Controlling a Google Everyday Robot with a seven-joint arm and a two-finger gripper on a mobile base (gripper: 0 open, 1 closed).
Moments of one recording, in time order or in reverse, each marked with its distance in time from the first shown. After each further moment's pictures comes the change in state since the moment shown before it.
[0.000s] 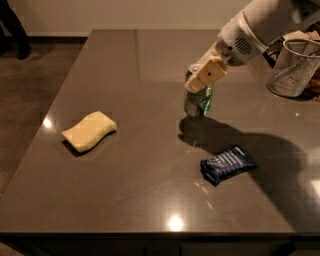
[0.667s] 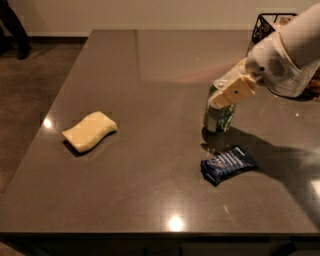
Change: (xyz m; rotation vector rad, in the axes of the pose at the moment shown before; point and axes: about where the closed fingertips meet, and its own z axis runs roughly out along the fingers) arm 0.059 0.011 -0.023 0.023 -0.035 0.078
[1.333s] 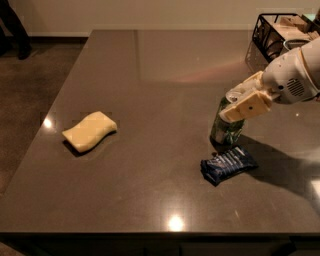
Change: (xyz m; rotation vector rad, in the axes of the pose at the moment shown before) arm 0.033 0.016 -0.012 0.009 -0.050 -0.007
